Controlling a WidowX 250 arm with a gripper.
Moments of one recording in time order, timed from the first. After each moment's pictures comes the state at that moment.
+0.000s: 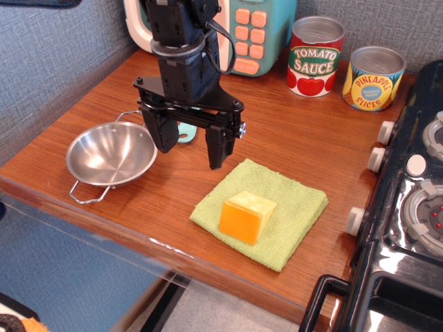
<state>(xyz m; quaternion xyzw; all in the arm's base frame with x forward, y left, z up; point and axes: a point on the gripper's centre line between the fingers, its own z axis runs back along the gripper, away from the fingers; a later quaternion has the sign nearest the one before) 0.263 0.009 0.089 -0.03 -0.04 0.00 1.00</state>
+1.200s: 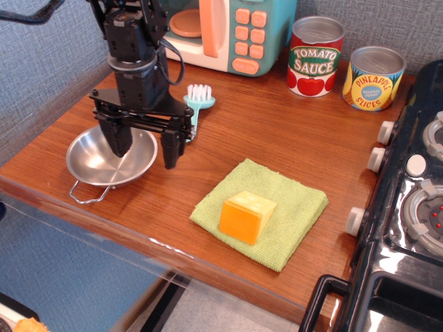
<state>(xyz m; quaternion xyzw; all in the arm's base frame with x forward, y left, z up) 0.265 0.069 0.060 0.01 -0.03 0.08 1.00</state>
